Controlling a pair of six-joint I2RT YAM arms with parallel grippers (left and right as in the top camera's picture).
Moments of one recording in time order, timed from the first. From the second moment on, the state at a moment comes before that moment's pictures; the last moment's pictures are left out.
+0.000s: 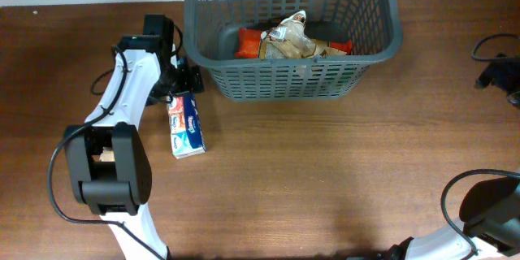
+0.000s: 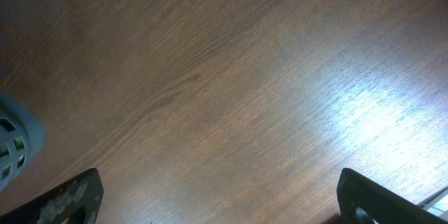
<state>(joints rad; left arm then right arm) -0.05 2.04 1.65 -1.02 0.02 -0.27 -0.55 1.82 1.98 -1.50 0.02 0.18</state>
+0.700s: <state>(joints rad) -0.05 2.04 1.52 -0.97 -0.03 -0.27 -0.55 1.82 1.98 -1.50 0.02 0.18</state>
